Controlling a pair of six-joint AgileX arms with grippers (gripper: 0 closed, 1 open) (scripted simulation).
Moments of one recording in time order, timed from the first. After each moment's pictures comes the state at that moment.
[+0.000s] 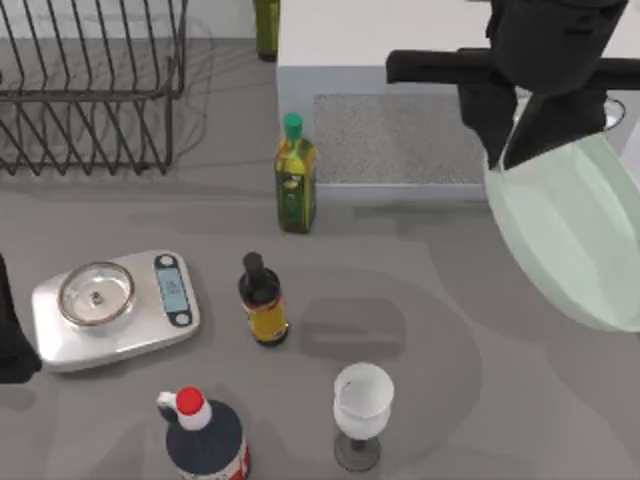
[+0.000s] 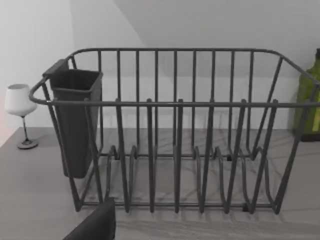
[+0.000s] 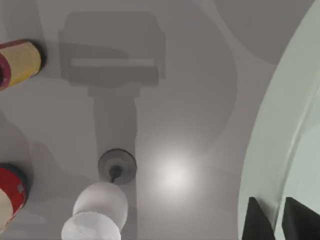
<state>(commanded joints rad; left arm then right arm) 0.00 0.00 0.00 0.00 0.00 0.00 0.60 1.94 2.19 -1.71 0.02 0.63</state>
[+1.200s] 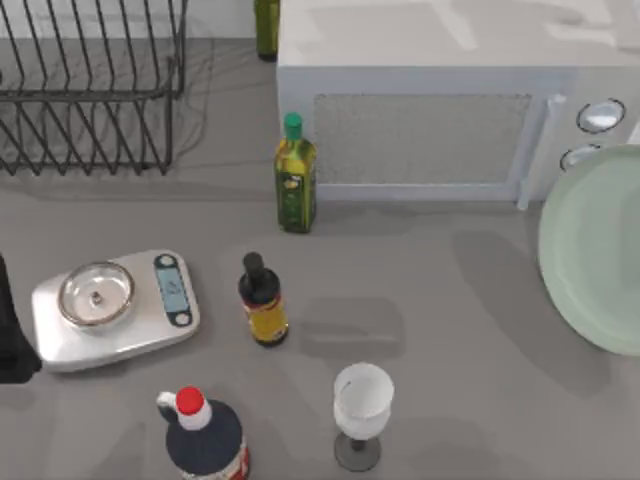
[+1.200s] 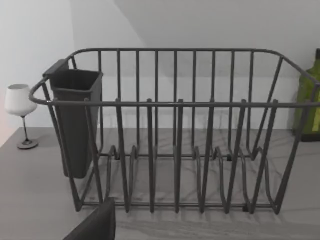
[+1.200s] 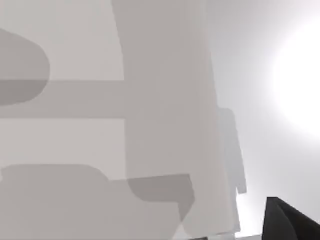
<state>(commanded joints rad) 0.00 0.00 0.00 0.00 0.00 0.00 0.01 2.42 2.75 -1.88 0.07 0.21</state>
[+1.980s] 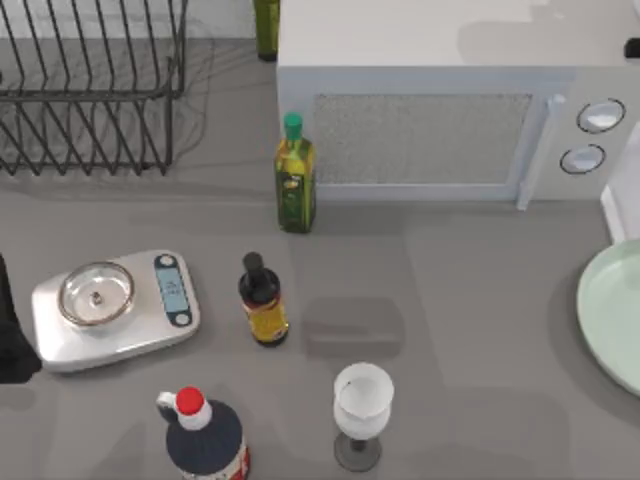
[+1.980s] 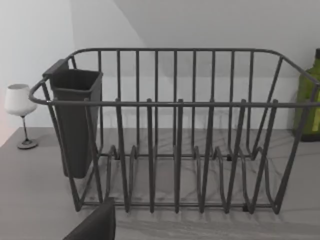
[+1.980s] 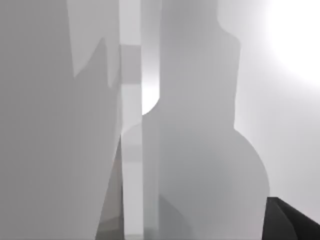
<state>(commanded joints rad) 0.00 0.00 0.00 0.00 0.00 0.00 -0.08 2.71 2.91 -1.76 0.01 -0.06</state>
